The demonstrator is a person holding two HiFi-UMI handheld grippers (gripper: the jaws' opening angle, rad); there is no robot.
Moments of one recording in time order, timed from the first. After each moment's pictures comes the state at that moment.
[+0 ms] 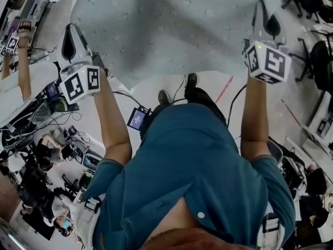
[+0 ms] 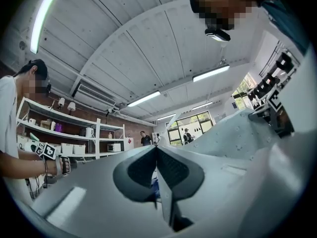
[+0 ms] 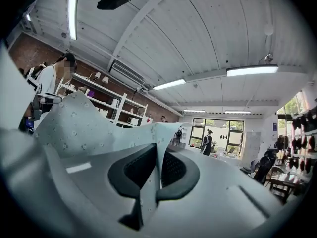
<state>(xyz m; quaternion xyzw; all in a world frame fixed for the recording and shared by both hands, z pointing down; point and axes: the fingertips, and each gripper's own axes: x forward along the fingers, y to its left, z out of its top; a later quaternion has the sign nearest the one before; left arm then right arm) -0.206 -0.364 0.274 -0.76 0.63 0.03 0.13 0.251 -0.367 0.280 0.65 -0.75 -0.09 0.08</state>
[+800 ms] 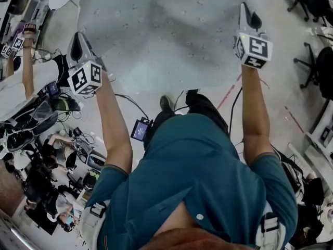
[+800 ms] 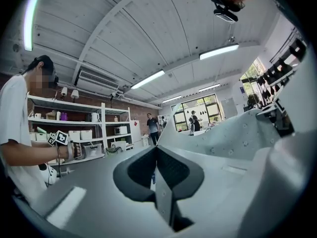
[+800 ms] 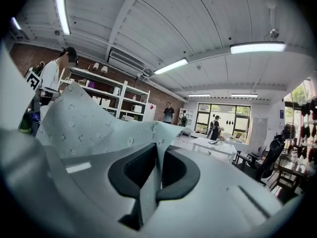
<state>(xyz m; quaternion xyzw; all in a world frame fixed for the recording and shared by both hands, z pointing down) -0.204 -0.450 0.367 -0.74 0.67 -0.06 0.06 0.302 -0.473 0.406 0.63 -0.76 -0.02 0.13</state>
